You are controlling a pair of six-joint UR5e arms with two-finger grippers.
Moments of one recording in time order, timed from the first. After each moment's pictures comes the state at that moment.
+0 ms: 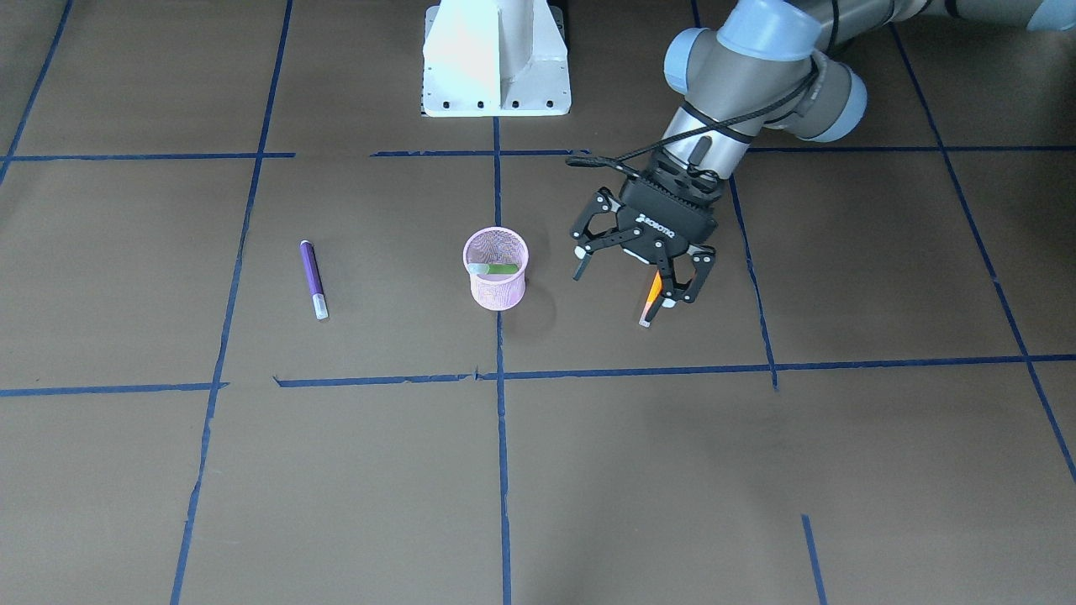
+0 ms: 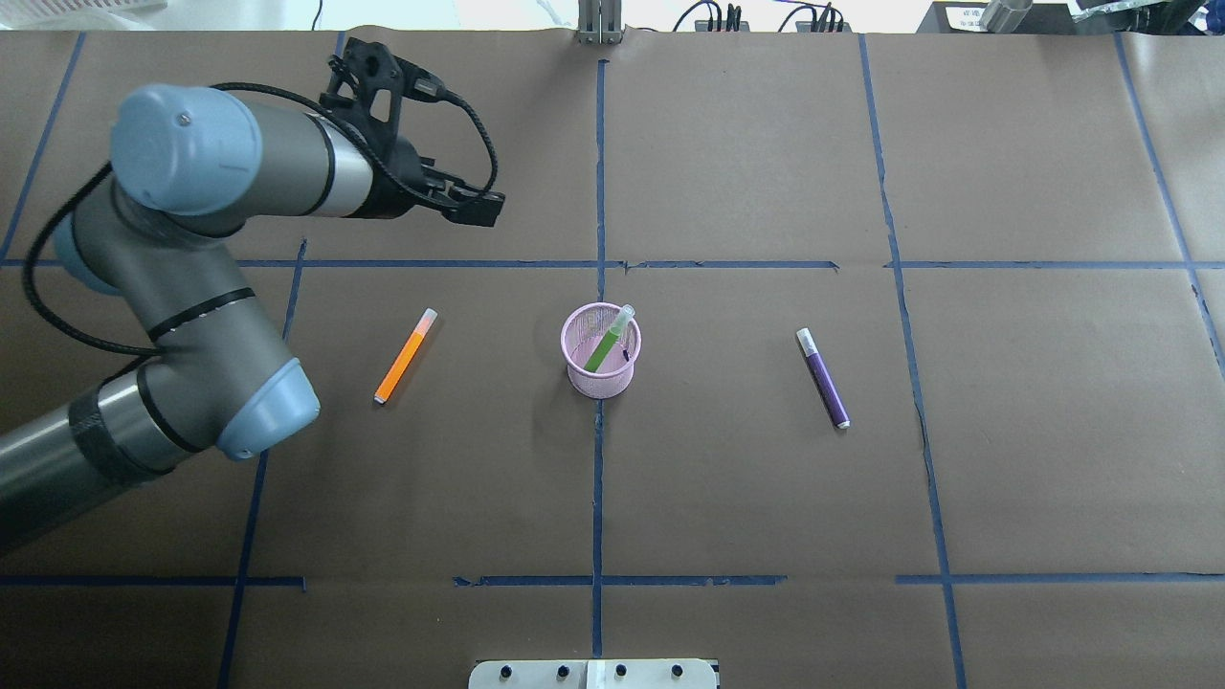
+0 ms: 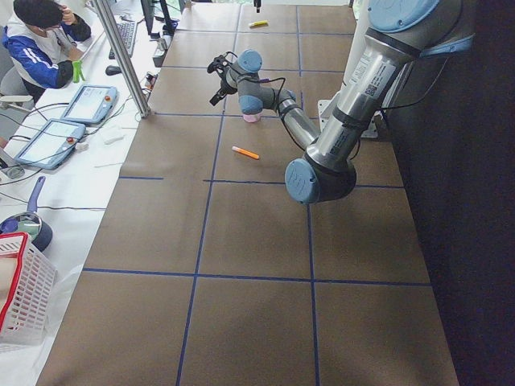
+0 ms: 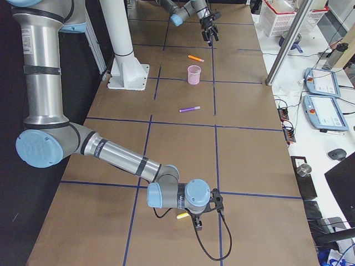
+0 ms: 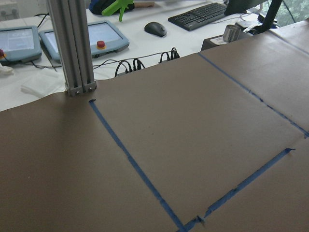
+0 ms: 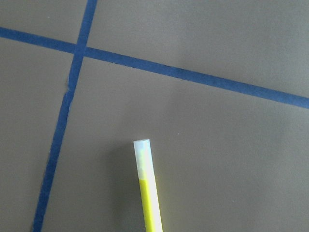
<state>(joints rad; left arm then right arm) -0.75 -2.10 -1.73 -2.14 -1.80 -0.71 1.55 -1.56 1.17 -1.12 2.36 -0.19</state>
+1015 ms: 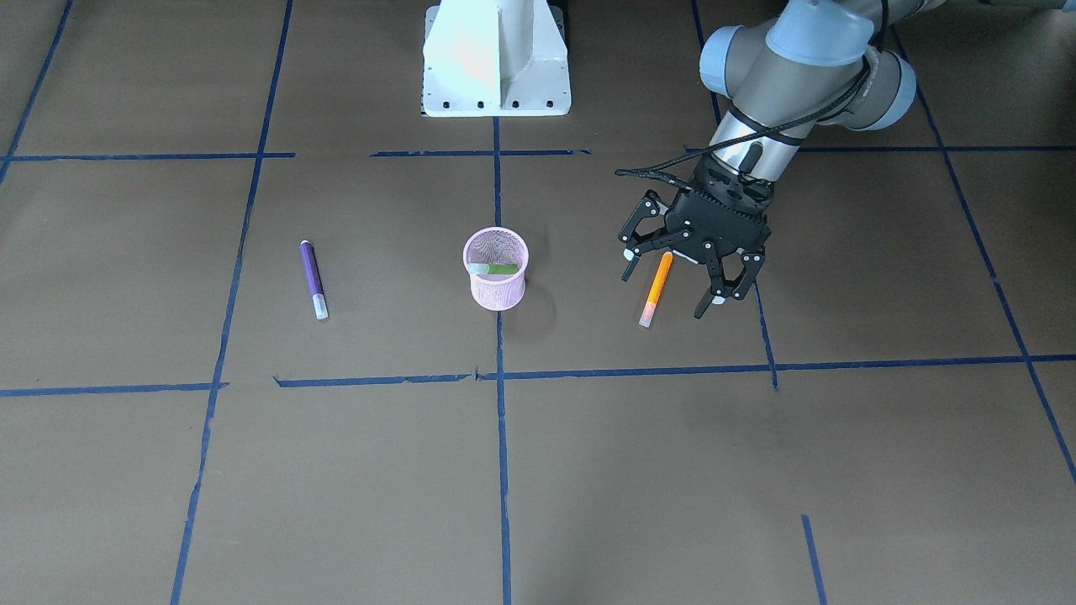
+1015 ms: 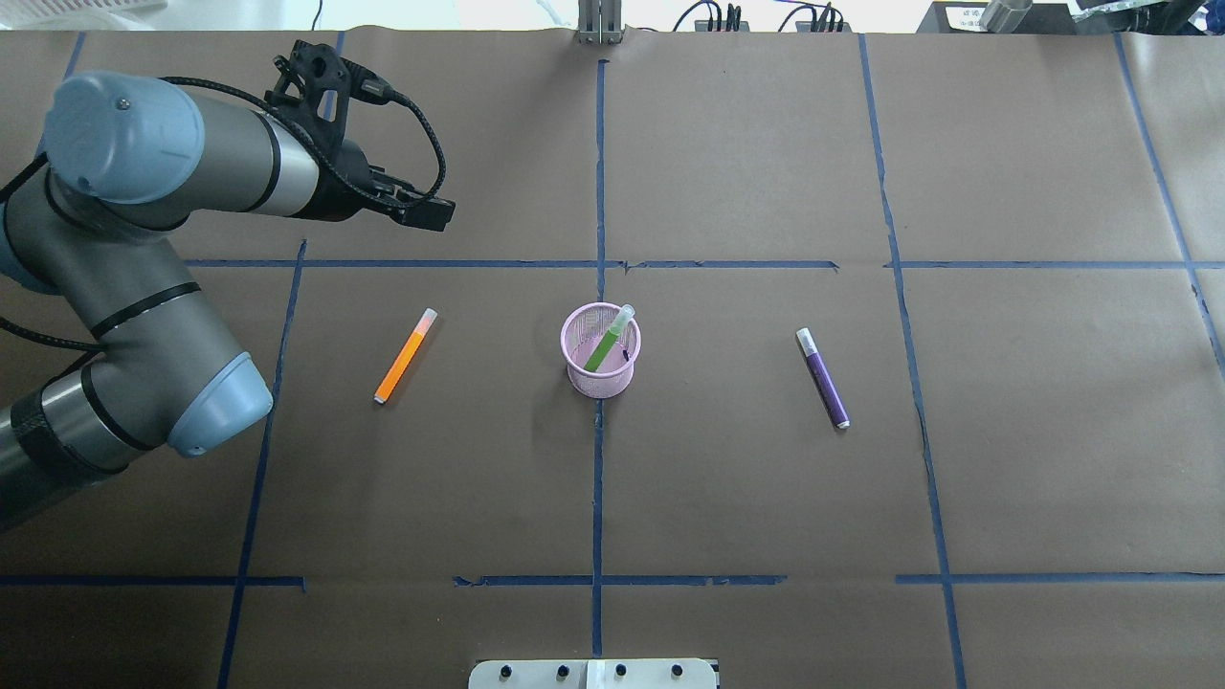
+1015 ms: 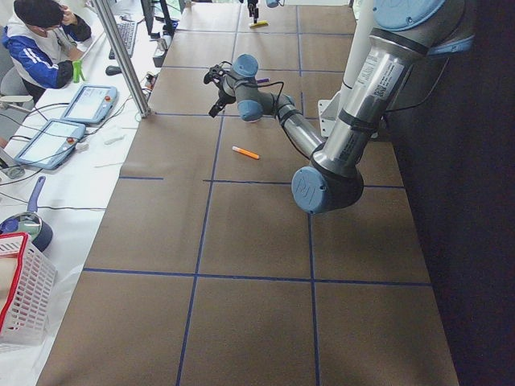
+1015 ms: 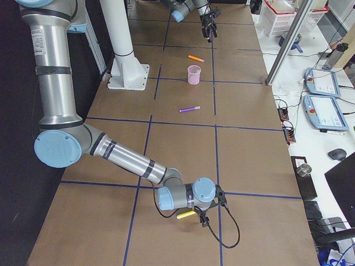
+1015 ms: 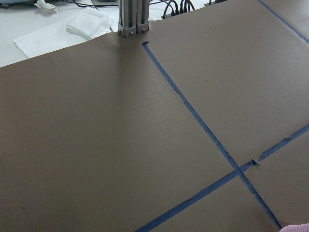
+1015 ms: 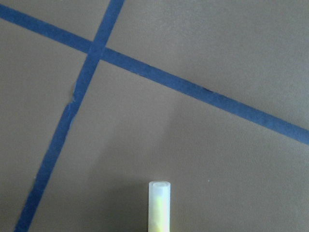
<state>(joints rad) -0.77 -2.04 -1.77 -2.10 -1.84 -0.70 1.45 -1.50 1.02 -0.93 2.33 -0.19</state>
